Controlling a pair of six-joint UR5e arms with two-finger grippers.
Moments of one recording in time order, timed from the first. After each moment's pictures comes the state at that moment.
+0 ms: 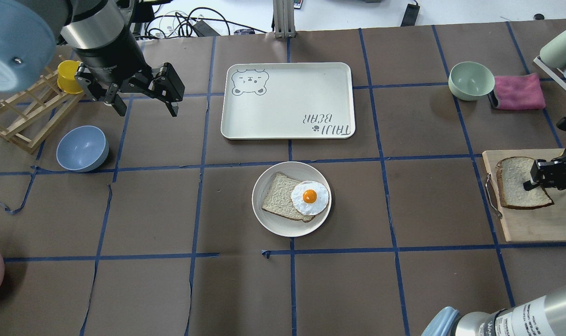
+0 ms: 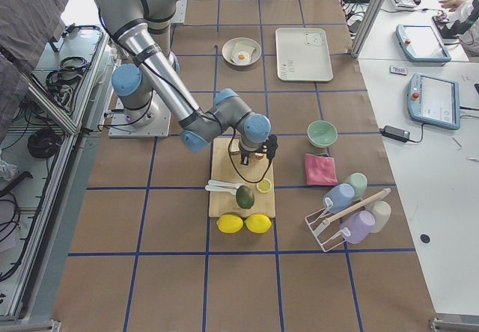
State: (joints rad) left arm -1.62 -1.63 -1.53 -1.61 1.59 0.02; right arm 0.78 -1.25 1.91 -2.00 -1.47 -0.66
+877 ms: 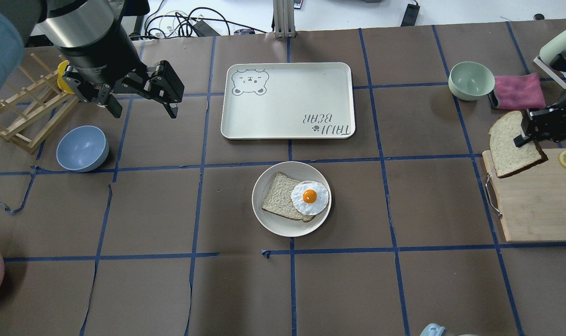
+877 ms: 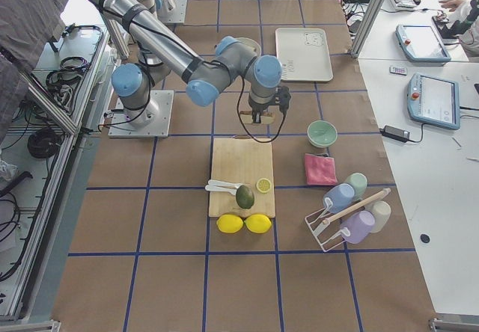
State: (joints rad) left arm -1.63 -1.55 -1.49 -1.67 1.58 0.00; right arm 1.02 -1.45 1.75 -1.70 -1.35 -0.53
